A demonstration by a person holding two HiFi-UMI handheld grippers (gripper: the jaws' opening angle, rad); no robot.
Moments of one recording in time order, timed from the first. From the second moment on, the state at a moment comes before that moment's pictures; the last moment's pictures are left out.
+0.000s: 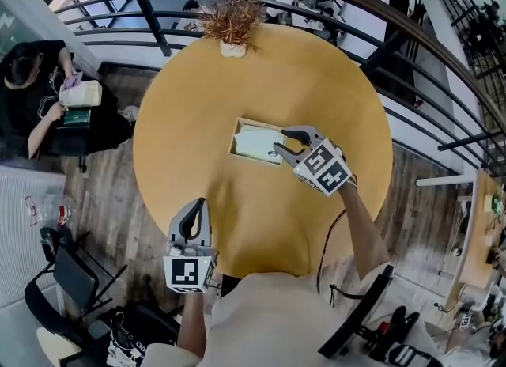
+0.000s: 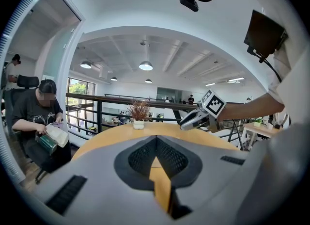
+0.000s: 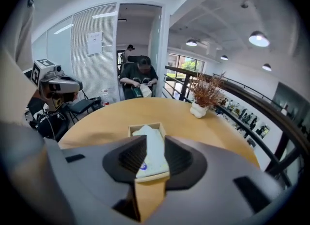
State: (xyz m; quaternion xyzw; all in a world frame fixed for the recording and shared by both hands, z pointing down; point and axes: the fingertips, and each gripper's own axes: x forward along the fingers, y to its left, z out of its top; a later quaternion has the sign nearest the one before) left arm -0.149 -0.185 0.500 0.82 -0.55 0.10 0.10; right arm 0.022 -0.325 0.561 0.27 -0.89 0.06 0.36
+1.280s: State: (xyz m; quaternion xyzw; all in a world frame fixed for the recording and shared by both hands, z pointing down) left arm -0.081 -0.171 0.460 0.87 -0.47 0.10 0.01; right arm 0.067 -0.225 0.487 0.45 -0.88 0.04 0.17
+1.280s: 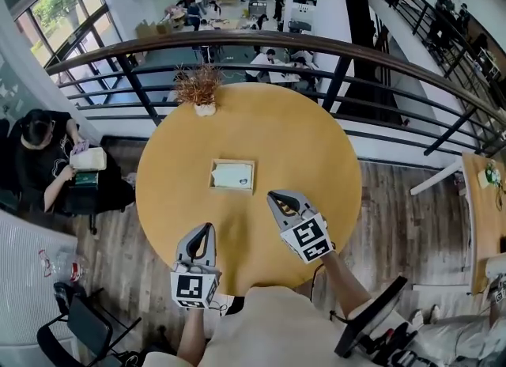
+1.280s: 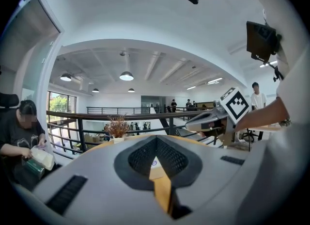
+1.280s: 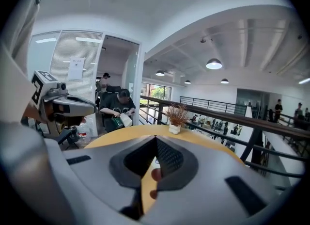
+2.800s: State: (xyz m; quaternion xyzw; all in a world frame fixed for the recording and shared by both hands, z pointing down) left arm -0.088 -0.006 0.469 0.90 -0.42 0.08 0.01; right arm 0.026 0.000 0.481 0.53 -0.84 0.05 0.11
